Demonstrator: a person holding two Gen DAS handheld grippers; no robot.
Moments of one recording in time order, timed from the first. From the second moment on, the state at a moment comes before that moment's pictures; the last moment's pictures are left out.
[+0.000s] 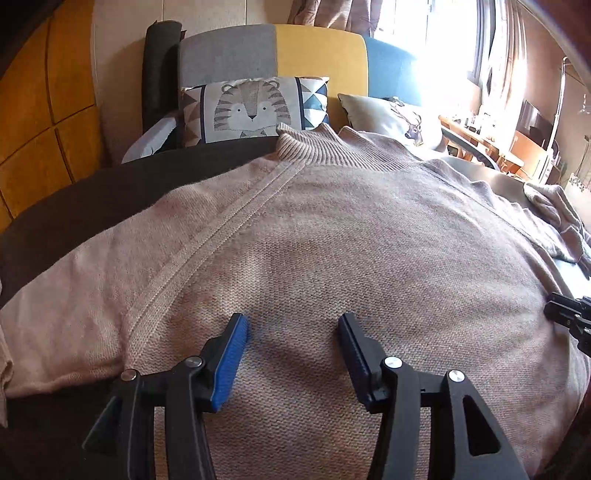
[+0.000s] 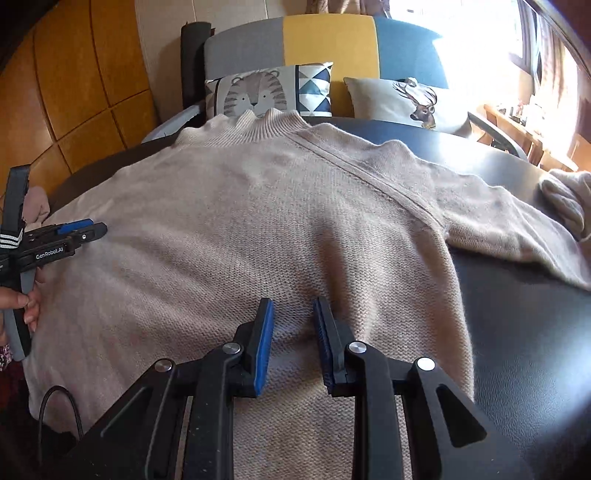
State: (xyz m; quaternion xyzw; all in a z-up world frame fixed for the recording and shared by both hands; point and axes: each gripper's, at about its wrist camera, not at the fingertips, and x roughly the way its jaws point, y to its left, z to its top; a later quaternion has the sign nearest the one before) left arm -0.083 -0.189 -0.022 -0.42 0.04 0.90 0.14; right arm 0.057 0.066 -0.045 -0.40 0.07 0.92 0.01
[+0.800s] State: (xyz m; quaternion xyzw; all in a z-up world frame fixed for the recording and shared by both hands) left arm -0.042 -0.197 -0.026 -0.40 0.06 0.90 0.14; right arm 0.097 0.051 -0.031 -0.40 0.13 0.91 -0.04
